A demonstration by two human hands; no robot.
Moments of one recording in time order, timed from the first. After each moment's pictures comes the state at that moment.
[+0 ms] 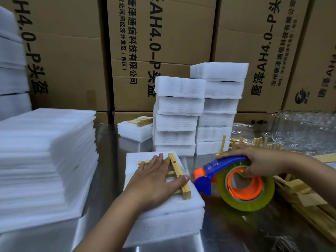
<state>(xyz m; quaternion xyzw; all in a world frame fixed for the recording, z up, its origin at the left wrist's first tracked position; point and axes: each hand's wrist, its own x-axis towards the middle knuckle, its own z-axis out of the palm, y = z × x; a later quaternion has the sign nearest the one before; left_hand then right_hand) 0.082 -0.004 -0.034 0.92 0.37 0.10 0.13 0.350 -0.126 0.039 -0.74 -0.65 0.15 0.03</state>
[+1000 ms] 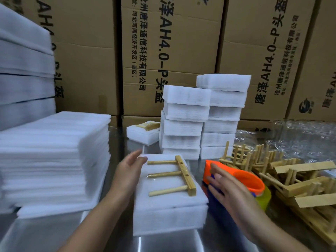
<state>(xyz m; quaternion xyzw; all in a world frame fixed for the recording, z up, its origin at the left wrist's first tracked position) 0.029 0.000 -0.030 0.59 0.37 0.52 0.51 0.211 -0.151 -0.036 -0.51 -0.42 0.30 0.69</state>
